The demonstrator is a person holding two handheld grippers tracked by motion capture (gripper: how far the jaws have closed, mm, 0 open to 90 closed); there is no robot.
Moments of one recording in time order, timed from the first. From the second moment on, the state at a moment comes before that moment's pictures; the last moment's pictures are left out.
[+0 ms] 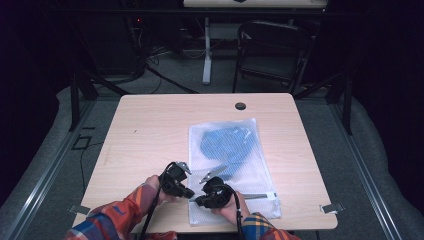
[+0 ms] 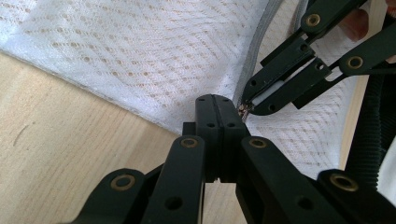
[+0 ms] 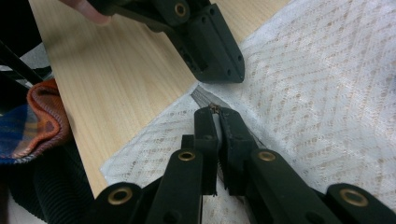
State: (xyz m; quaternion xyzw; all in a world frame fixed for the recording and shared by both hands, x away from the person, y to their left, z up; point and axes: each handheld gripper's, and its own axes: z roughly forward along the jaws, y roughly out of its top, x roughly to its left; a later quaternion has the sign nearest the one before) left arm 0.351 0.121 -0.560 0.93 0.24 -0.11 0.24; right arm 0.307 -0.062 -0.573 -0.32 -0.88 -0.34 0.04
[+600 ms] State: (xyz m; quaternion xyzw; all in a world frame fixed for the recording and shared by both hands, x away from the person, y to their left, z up) left arm 0.345 0.119 -0.562 0.93 0.23 -0.12 0.25; right arm 0.305 -0.062 -0.573 -0.33 -0.88 -0.34 0.04
